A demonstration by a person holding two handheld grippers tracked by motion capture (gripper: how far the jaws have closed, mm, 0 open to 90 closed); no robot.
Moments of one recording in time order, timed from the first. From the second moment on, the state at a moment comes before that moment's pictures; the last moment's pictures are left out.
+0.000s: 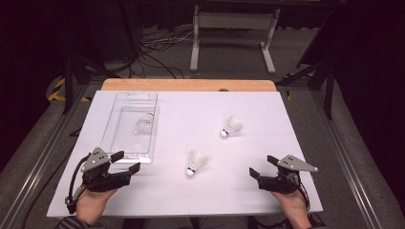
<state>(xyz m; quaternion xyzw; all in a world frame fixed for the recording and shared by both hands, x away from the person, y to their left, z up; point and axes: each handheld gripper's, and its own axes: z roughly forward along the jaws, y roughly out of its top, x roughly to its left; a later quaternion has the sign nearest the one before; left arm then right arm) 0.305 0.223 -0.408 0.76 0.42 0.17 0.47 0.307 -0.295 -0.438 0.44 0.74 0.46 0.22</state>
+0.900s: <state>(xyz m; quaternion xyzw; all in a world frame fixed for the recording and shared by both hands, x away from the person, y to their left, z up) 0.317 0.187 -0.392 0.78 0.38 0.15 0.47 0.307 -0.293 -0.438 0.43 0.75 0.46 0.22</state>
